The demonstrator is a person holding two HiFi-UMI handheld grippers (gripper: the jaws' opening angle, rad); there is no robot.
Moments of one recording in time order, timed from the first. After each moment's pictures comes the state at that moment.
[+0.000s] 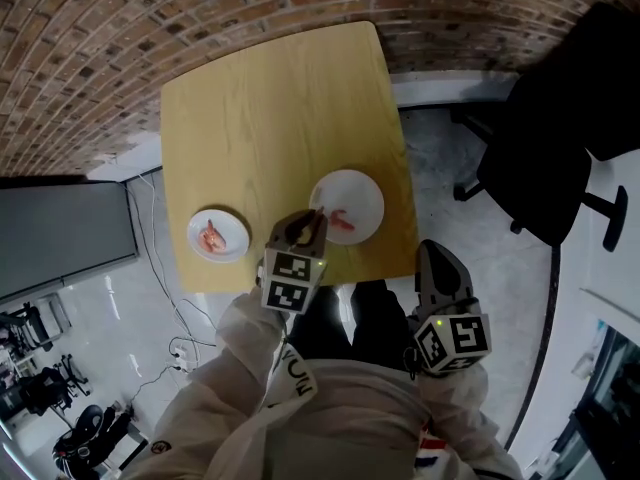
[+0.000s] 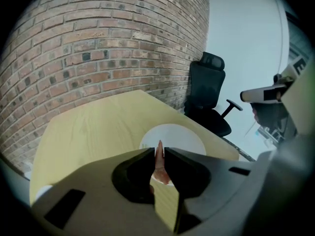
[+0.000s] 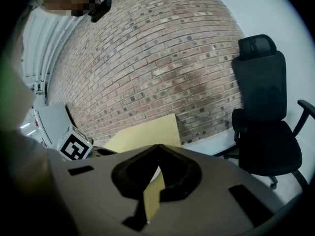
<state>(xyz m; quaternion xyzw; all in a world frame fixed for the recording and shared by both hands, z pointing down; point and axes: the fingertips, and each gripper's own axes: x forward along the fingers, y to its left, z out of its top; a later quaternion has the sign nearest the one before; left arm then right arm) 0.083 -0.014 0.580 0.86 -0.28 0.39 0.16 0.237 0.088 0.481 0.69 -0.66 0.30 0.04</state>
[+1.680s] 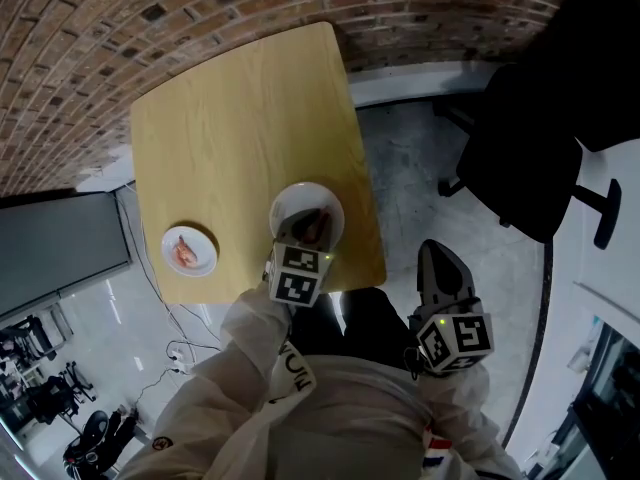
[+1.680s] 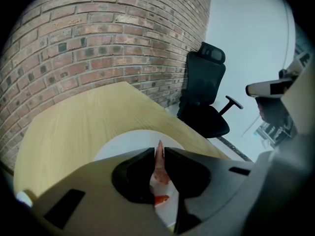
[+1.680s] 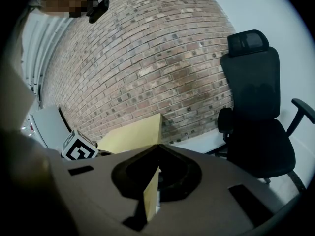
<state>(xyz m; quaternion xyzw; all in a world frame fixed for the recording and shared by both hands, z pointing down) 0.177 -0.005 0.620 0.85 -0.25 0.42 0.18 0.325 0.096 0.500 0.70 -0.63 0.32 0.04</state>
